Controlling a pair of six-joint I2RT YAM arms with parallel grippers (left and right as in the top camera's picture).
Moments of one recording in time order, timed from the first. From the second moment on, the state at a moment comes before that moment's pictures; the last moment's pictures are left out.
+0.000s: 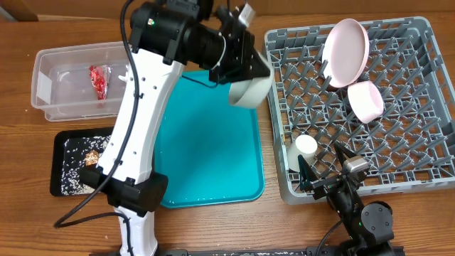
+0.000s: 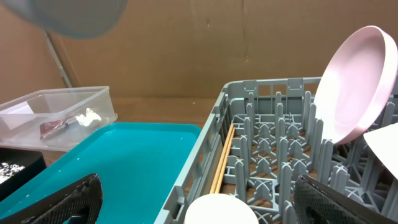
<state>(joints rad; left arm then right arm) -0.40 2.05 2.51 -1.55 0.84 -0.47 0.29 0.01 0.02 -0.03 -0.09 0.15</state>
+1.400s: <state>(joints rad) -0.43 1.65 1.21 0.14 0.84 -1.23 0.29 0.01 0.02 -0.03 -0.09 0.15</state>
